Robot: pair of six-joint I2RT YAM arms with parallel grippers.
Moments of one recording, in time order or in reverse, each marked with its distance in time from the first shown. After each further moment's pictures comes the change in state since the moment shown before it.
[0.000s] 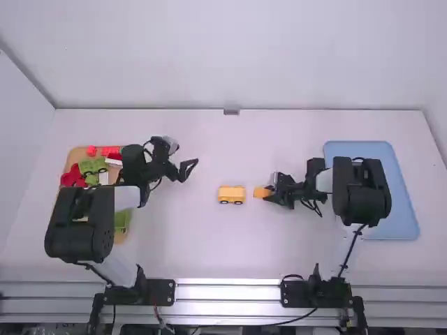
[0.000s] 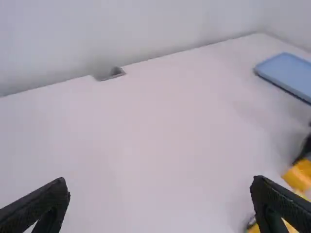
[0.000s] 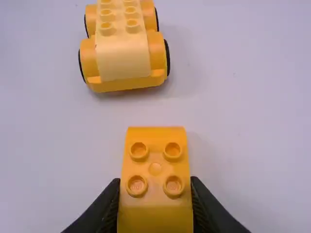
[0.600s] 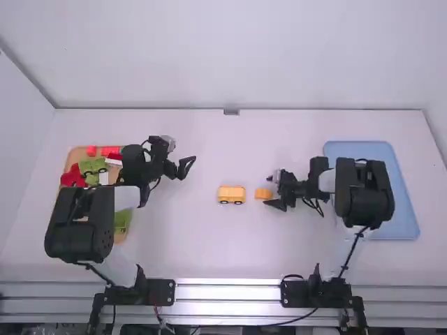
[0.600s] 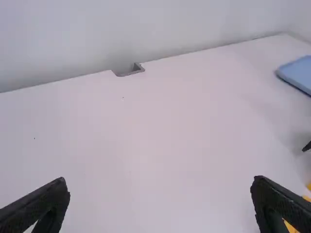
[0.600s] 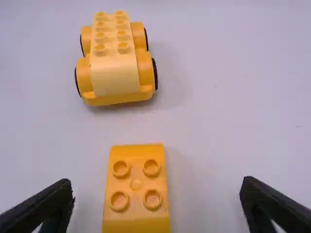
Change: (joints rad) left arm 0.000 0.000 0.000 0.001 -0.118 -0.051; right arm -0.019 -0.018 -0.001 0.014 -0.031 0.014
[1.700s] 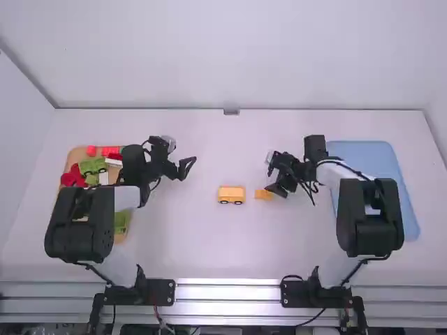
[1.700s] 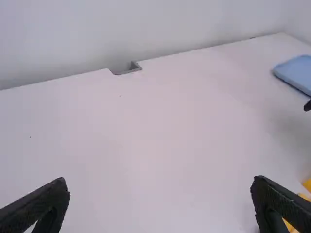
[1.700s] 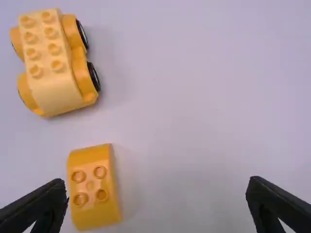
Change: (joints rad) left arm 0.000 0.000 0.000 -0.007 0.010 0.000; right arm 0.114 -0.268 0.105 -0.188 0.404 0.276
